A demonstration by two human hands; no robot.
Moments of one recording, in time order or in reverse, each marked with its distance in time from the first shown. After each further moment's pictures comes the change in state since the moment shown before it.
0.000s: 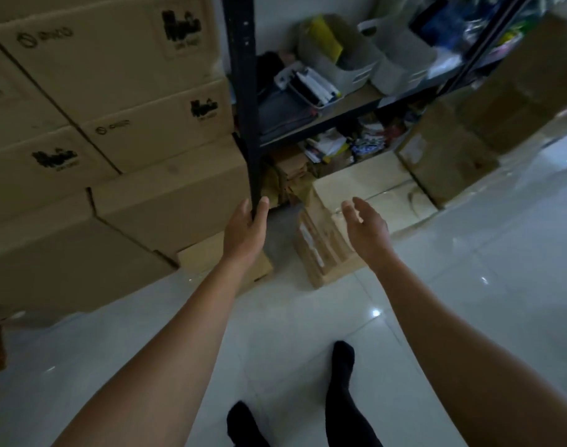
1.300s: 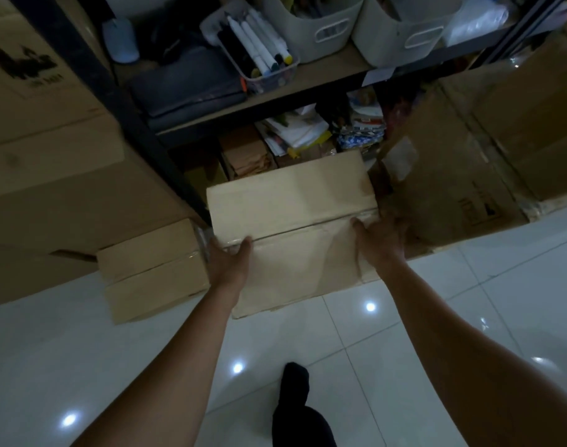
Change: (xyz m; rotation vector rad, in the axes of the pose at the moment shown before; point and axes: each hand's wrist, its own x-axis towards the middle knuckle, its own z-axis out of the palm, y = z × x) left_hand 0.125 -0.043 0.246 -0.153 0.318 -0.384; right_hand 0.271 0.166 -0.042 -0.262 -0.114 0.220
